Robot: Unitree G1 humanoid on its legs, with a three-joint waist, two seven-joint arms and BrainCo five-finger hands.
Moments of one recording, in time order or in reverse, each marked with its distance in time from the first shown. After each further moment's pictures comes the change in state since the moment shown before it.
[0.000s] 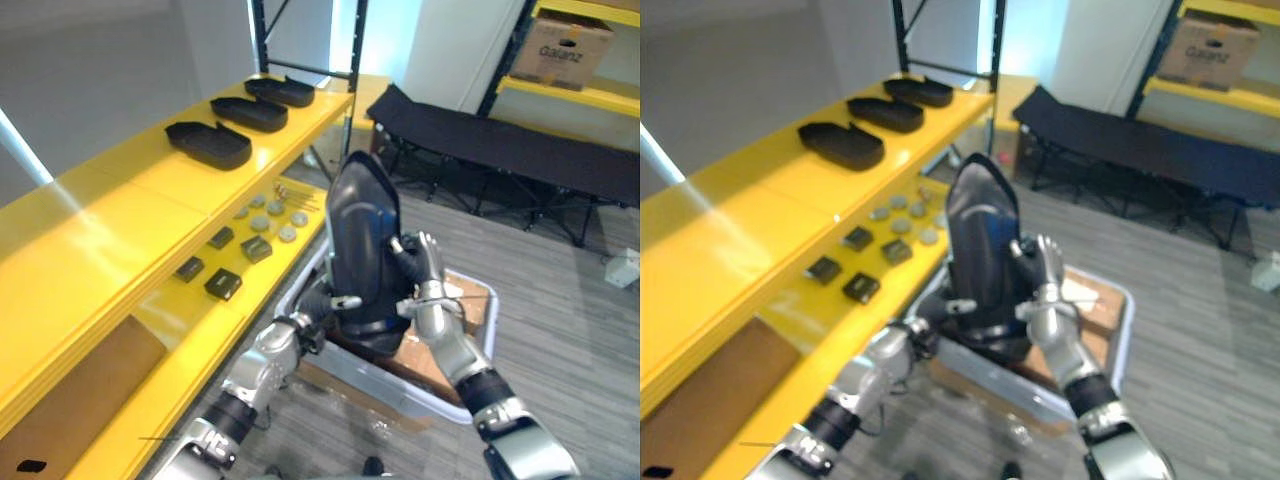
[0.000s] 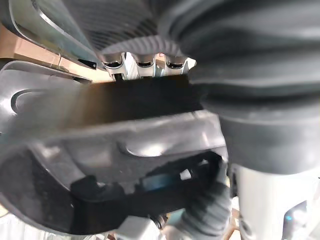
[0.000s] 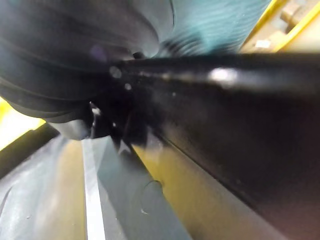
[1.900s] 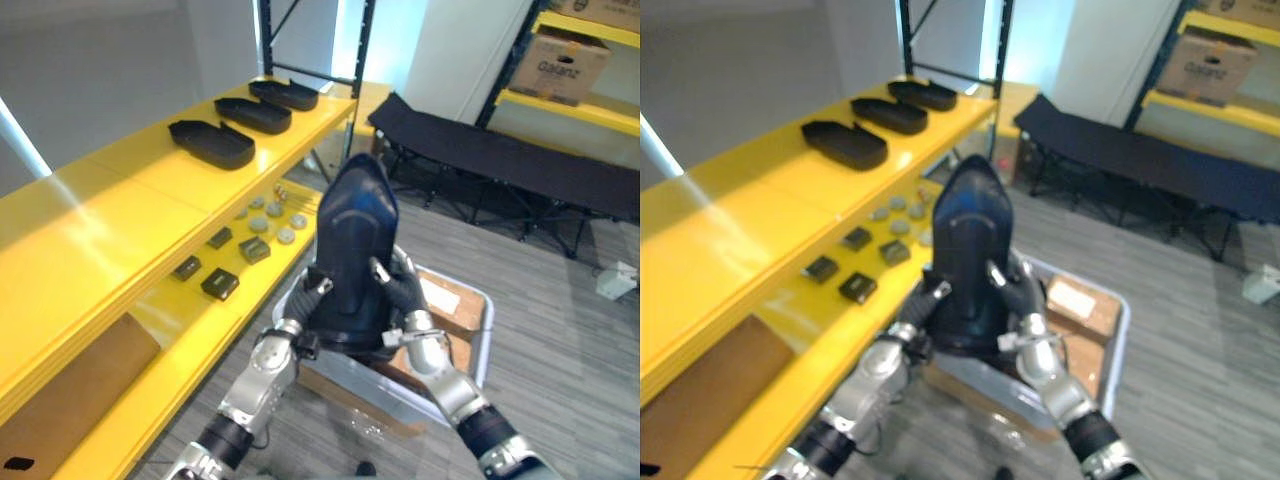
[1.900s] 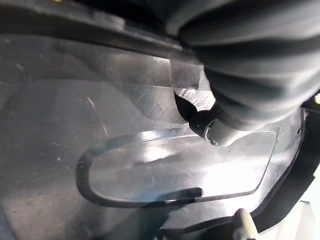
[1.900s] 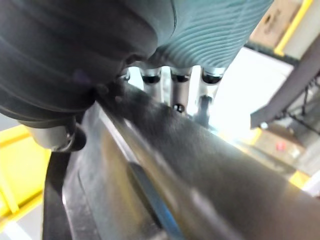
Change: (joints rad) left arm 0.084 0.032 -0.028 -0.095 0.163 -0.173 0.243; right arm 0.187 -0.022 0.123 -0.190 0.316 -0.222 0.066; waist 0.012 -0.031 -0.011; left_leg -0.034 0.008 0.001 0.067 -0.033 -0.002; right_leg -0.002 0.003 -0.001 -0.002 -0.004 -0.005
